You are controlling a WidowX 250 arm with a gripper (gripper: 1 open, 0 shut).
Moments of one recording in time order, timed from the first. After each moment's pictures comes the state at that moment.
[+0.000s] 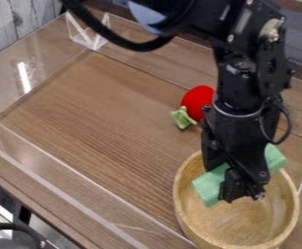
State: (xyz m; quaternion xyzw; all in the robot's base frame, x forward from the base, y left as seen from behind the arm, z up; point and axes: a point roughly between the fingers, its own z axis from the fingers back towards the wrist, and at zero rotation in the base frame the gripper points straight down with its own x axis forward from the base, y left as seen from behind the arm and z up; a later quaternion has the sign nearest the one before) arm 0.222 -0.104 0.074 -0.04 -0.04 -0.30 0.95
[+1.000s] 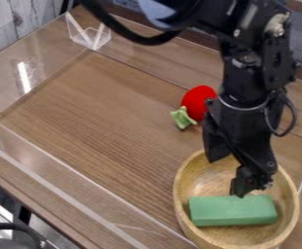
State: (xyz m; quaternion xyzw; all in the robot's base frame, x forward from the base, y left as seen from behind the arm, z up) arm 0.234 -0.103 0.074 -0.03 -0.05 -0.27 0.96
